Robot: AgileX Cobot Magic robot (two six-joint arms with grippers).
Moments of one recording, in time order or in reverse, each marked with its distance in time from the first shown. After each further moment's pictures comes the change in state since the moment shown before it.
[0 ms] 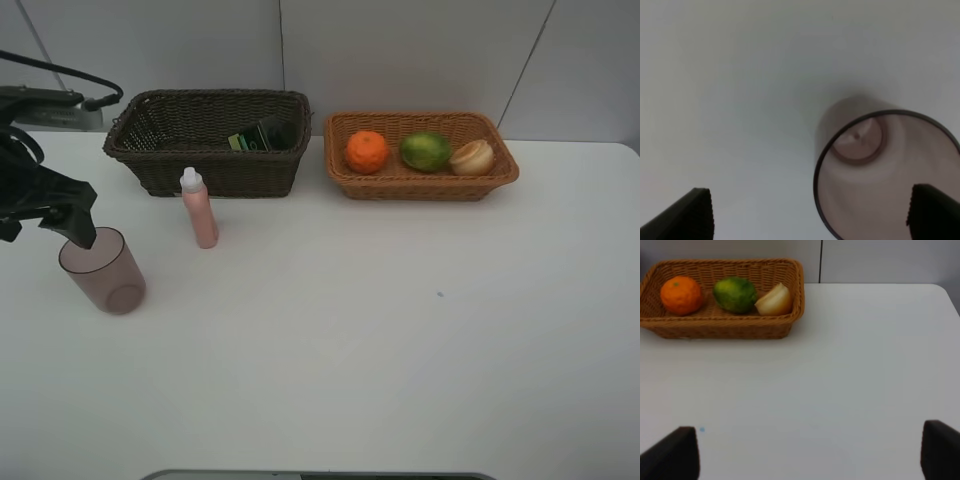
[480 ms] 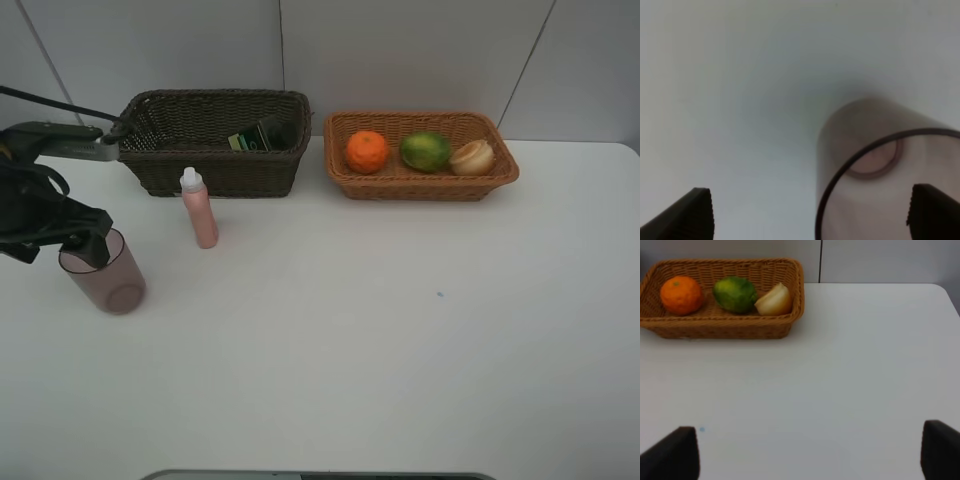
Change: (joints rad) left arm 0.000 0.100 0.071 0.000 -0.145 0.000; right arm 0.000 0.000 0.000 0.000 0.000 0.000
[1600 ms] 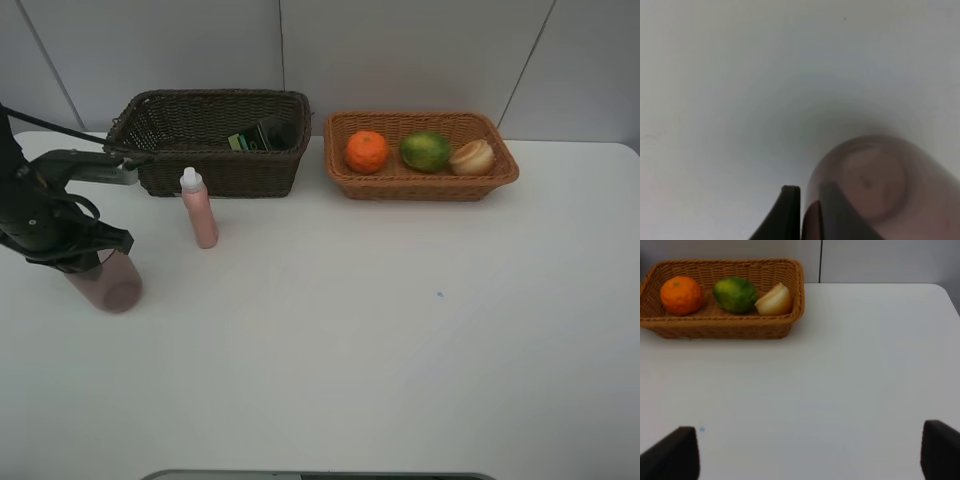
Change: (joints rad) left arm 0.000 0.138 0.015 0.000 -0.150 -0.012; right arm 0.000 0.000 0.000 0.000 0.000 0.000
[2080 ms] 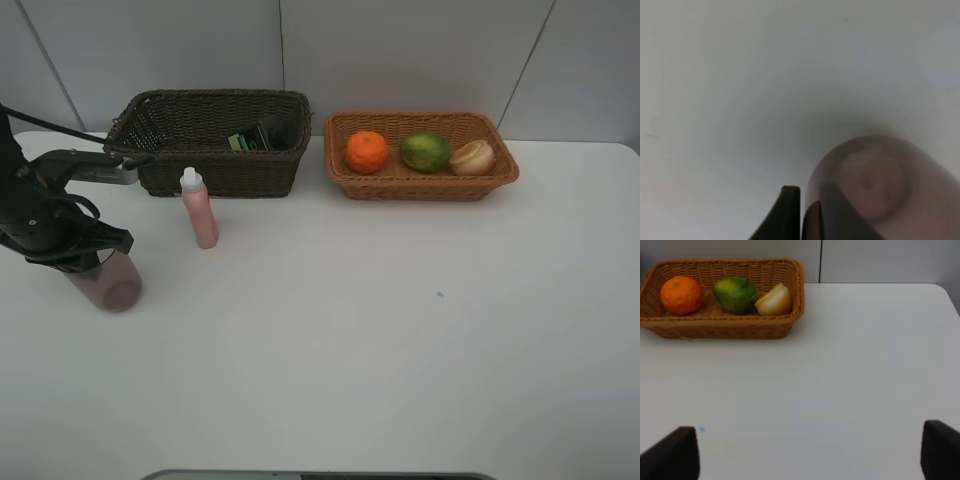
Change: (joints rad) left arm 0.000 0.000 0.000 0.000 0.000 -0.003; right arm 0.000 0.000 0.000 0.000 0.000 0.000
